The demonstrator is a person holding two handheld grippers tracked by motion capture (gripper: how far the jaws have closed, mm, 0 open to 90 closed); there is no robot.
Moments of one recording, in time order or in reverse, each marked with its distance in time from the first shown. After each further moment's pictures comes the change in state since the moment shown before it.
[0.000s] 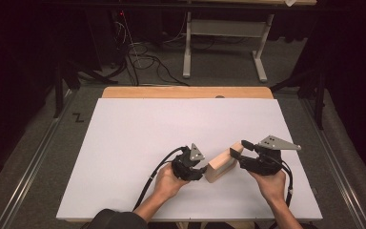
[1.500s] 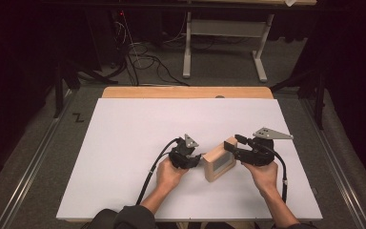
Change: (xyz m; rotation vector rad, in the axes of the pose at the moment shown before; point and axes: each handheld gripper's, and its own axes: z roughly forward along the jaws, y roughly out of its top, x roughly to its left) left arm 0.034 -0.003 0.024 0.009 0.102 -0.163; right arm -0.011 0.011 0.027 -0.001 0.069 0.075
